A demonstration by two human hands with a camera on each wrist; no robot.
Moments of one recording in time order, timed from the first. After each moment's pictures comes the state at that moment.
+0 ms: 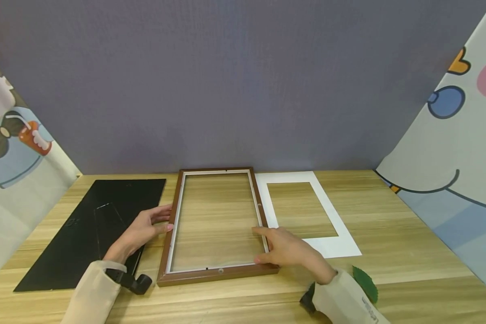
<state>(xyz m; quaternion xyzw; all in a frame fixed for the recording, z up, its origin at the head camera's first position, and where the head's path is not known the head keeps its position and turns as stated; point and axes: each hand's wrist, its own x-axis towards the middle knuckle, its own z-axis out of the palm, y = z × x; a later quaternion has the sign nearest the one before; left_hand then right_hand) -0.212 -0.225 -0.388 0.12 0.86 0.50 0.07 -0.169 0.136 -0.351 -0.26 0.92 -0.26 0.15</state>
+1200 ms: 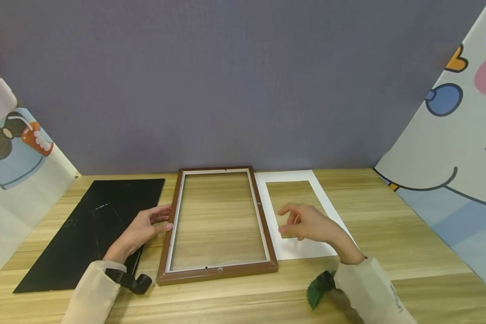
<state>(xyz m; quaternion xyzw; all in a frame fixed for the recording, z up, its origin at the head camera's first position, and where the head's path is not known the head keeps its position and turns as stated) -0.213 -0.225 -0.389 0.12 0.85 0.50 0.07 -0.188 0.192 -0.319 -0.22 0.89 -0.37 0.14</state>
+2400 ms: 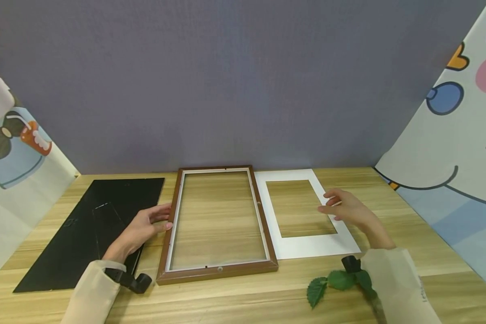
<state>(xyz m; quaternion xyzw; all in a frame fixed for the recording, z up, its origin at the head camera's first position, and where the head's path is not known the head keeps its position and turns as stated) -0.213 -0.226 -0.387 0.12 0.84 0.52 0.08 -0.207 0.273 -0.319 -0.04 0.92 -0.39 0.10</state>
